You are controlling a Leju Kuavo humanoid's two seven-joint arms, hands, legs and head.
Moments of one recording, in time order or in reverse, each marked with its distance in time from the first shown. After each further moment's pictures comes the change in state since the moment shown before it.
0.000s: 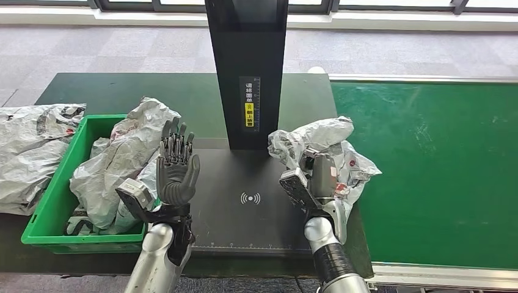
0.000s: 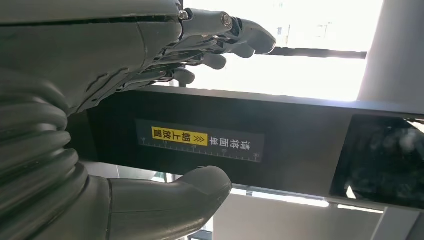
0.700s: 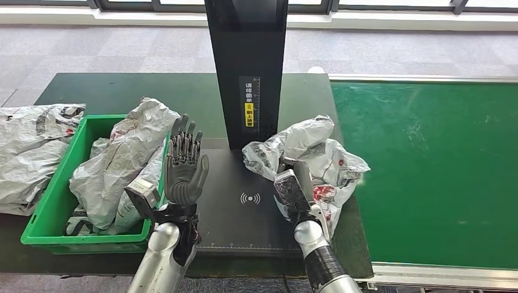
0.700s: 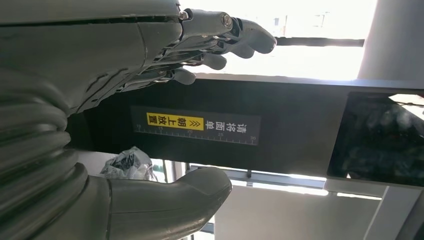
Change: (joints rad) left arm -0.009 0.000 -0.050 0.006 -0.008 0.029 0.000; right arm -0.002 0.001 0.135 0.061 -0.268 0.177 -0.002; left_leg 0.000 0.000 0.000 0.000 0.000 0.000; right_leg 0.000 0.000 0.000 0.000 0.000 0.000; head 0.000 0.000
